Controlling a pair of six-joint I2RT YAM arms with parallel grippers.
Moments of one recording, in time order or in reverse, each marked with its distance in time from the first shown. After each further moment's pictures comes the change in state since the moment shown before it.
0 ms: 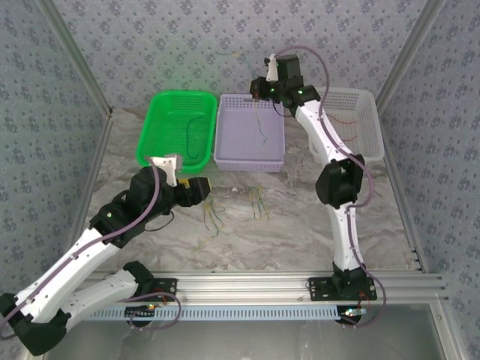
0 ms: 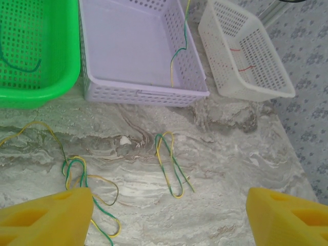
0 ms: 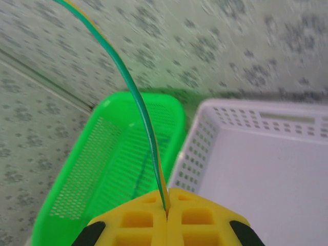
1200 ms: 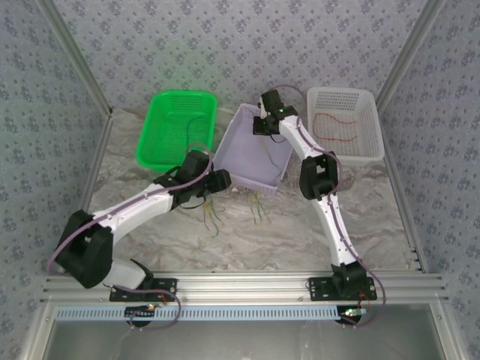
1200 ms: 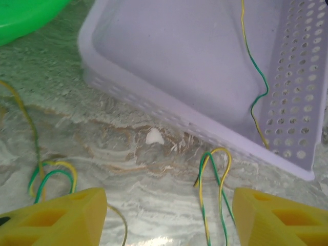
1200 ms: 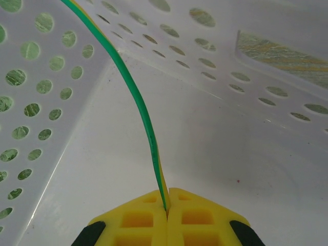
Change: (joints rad) left arm 0.087 0.608 0.005 0.321 0.084 -0.148; right arm 0.011 0.384 0.169 -0.230 0.229 -0.154
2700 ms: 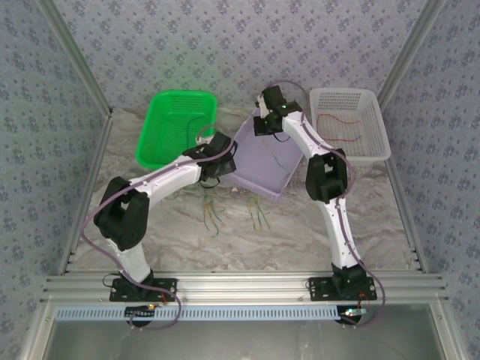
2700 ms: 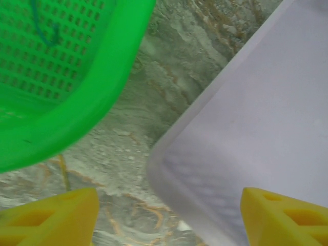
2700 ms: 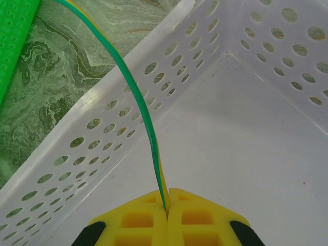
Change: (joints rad) left arm -0.021 0.345 0.421 -0.307 -0.354 -0.017; right arm 0.014 -0.220 -0.237 -0.011 -0.034 -0.128
